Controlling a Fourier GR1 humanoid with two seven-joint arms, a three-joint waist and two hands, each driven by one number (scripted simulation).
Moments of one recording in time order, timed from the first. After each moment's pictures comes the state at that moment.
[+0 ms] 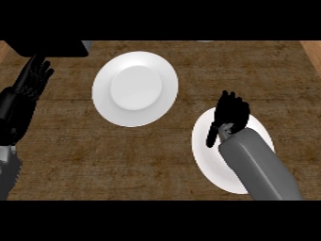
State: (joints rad) left arm -0.24 0.40 0.00 -1.62 0.16 0.03 0.10; right arm -0.56 -0.15 0.37 -1.15 0.84 0.20 1.08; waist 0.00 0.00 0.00
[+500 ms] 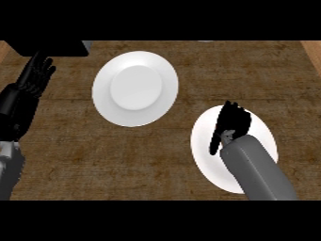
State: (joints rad) left arm -0.27 0.37 0.02 -1.60 0.14 0.01 0.11; right arm -0.50 -0.11 0.32 -1.09 0.89 0.22 1.05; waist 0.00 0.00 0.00
